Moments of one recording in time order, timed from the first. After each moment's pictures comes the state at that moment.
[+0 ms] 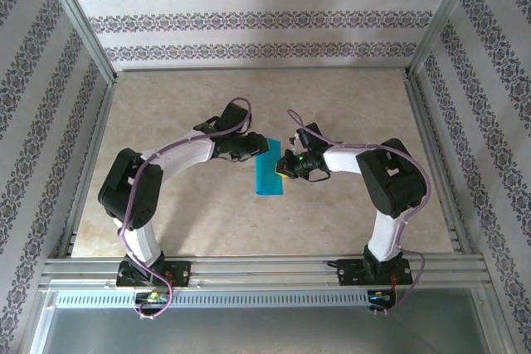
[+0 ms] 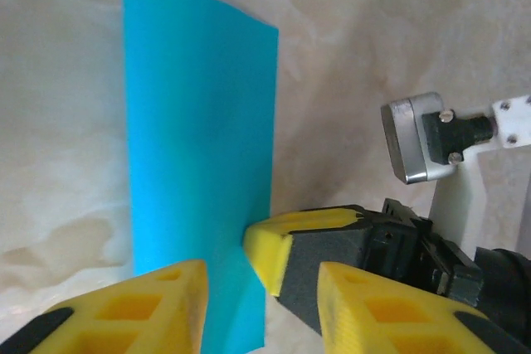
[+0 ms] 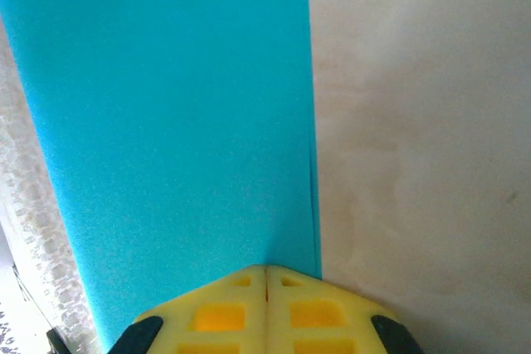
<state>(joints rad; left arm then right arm) -0.53 1.80 1.22 -0.36 0.34 -0.83 0.44 1.86 0.92 -0.11 -0.55 0.75</state>
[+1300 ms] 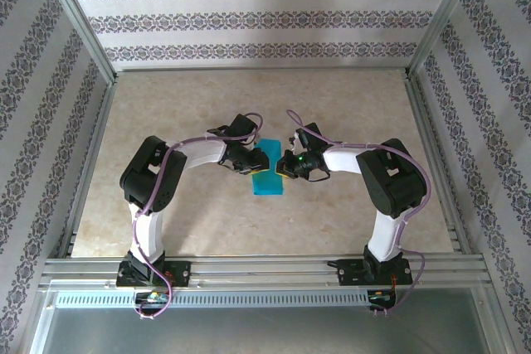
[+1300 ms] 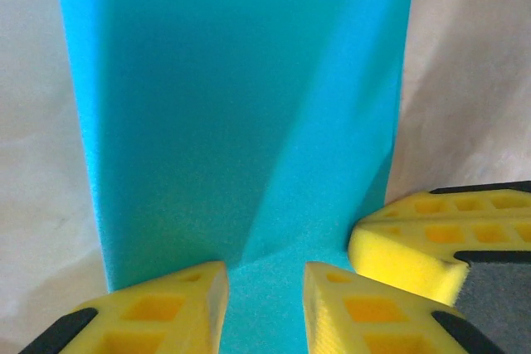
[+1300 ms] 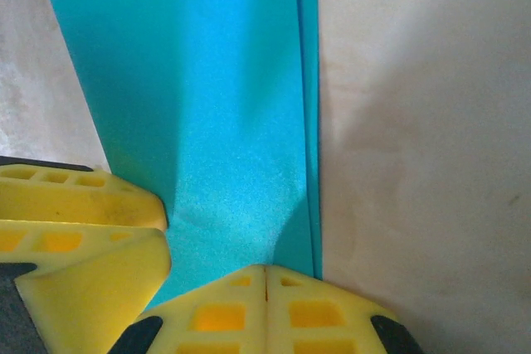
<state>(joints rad) -0.52 1.98 1.23 -0.39 0.41 -0.67 0.44 1.86 0.92 -0.13 -0.54 0.73</state>
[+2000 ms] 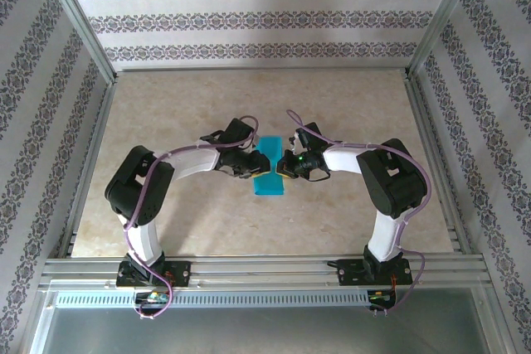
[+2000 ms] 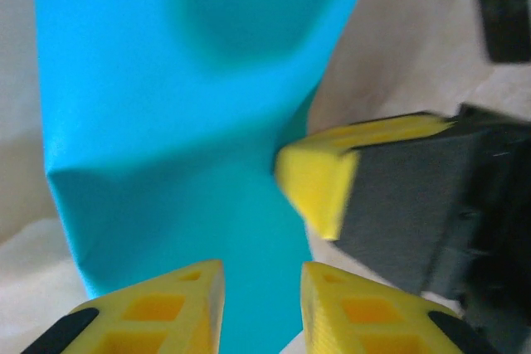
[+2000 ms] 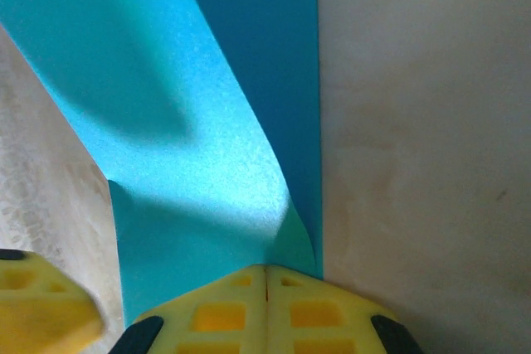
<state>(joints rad) -0.56 1.84 1.10 -0.30 0.45 -0.78 0.44 1.86 0.93 -0.15 -0.53 0.73</state>
